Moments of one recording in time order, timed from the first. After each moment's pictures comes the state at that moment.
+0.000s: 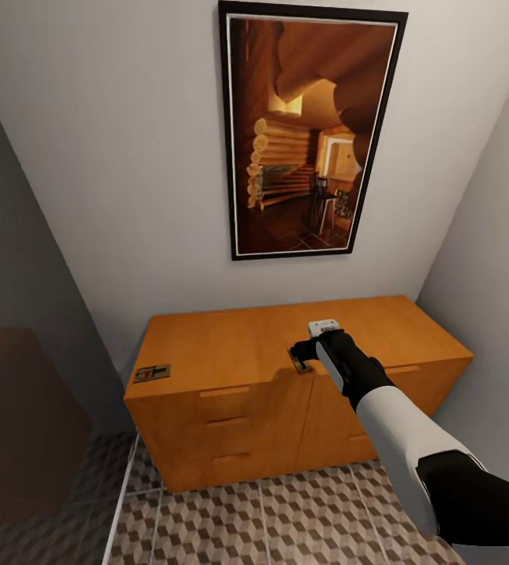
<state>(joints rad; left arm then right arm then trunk) -0.21 0.01 -0.05 0.07 -0.02 -0.38 0.15 -1.03 0.09 0.16 -0.60 -0.04 0.68 -0.05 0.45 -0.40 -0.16</state>
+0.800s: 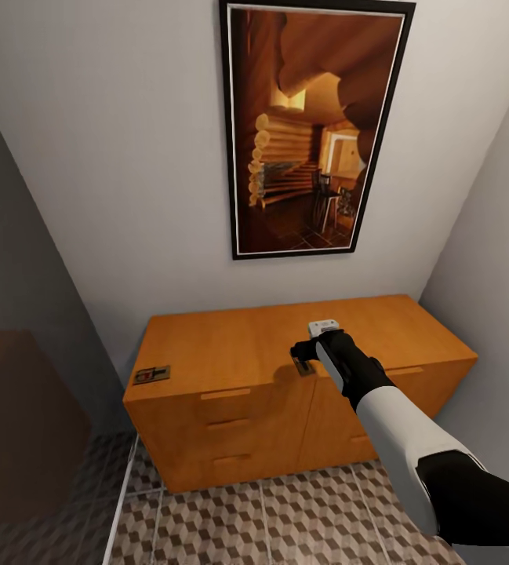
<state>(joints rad) -0.21 0.01 -0.05 0.07 -0.02 -0.38 0.15 -1.03 0.09 0.16 -0.60 -0.04 0.68 -0.05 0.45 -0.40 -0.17</state>
